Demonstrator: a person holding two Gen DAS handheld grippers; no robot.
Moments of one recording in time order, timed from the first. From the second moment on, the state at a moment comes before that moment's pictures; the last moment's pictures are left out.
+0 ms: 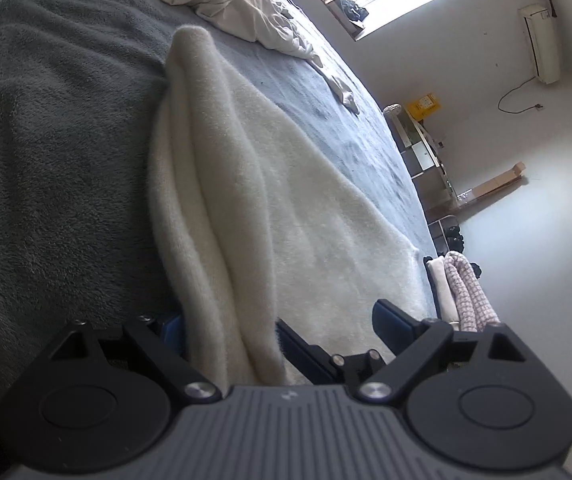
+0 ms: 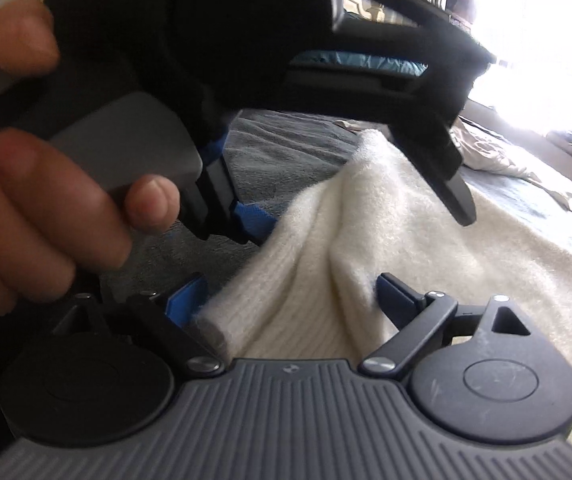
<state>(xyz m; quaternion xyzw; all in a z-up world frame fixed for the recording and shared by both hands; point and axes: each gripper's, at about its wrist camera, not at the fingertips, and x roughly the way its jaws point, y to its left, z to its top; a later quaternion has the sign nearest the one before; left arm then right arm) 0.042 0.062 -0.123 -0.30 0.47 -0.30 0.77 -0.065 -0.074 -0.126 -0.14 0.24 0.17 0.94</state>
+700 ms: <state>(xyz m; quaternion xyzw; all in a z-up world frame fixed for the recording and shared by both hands) 0.053 0.065 -0.131 -0.36 0.44 -0.30 0.77 -0.045 -0.091 -0.123 -0.14 0.23 0.10 0.96</state>
